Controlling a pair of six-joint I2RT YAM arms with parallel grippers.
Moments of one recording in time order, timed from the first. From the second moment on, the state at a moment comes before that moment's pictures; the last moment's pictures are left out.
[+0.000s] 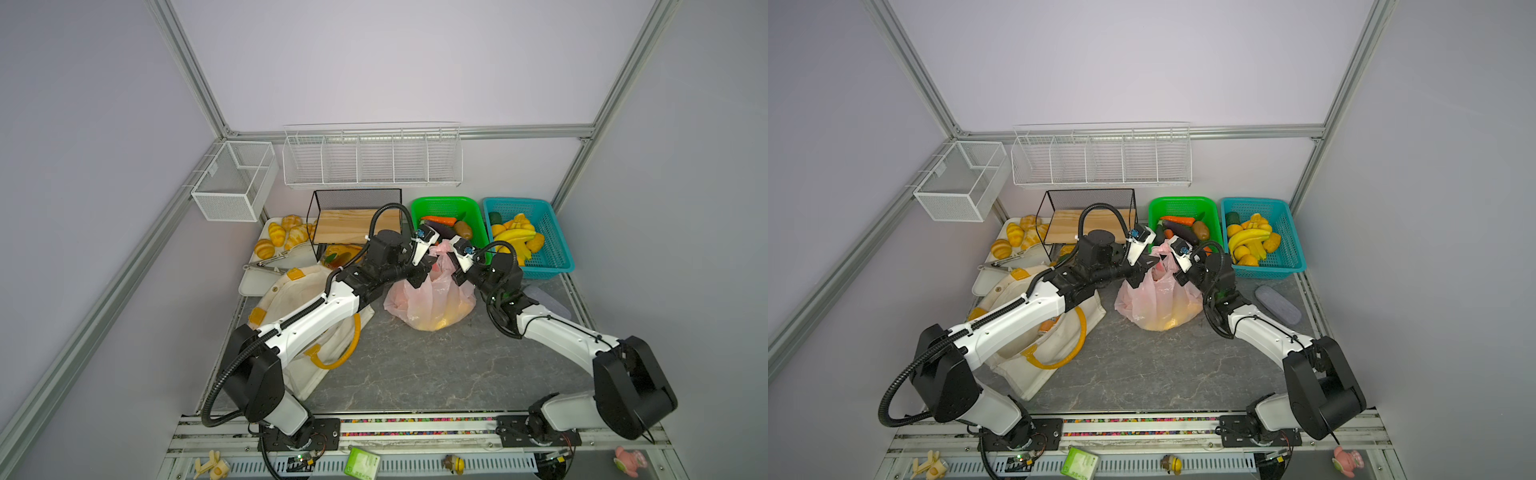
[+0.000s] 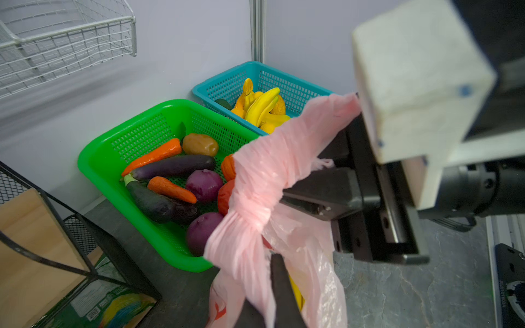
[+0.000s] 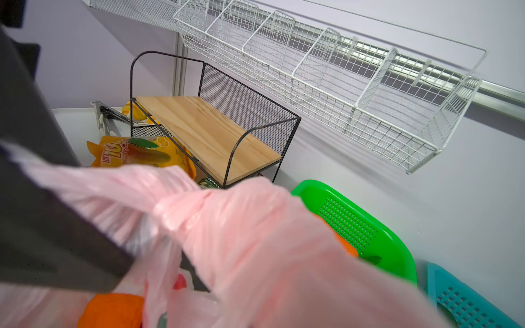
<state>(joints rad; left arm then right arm) -0.78 1.56 1.28 -0.08 0.27 0.07 0.47 1.41 0.78 0.57 -0.19 -0.32</state>
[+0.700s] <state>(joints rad) -0.97 1.61 1.20 0.12 0.26 -0.04 0.25 1.33 0.62 0.70 -0.70 -0.14</state>
